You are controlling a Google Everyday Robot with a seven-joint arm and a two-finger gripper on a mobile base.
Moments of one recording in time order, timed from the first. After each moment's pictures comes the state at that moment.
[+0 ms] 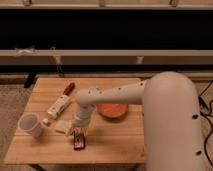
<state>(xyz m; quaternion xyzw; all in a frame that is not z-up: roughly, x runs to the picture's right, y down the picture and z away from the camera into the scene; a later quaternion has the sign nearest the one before) -0.165 0.239 0.771 -0.48 0.16 0.58 0.63</state>
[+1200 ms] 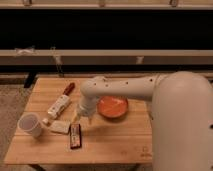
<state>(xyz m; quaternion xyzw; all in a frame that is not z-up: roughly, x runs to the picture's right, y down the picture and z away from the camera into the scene) -0.125 0.174 0.773 -0.41 0.14 0.62 0.65</state>
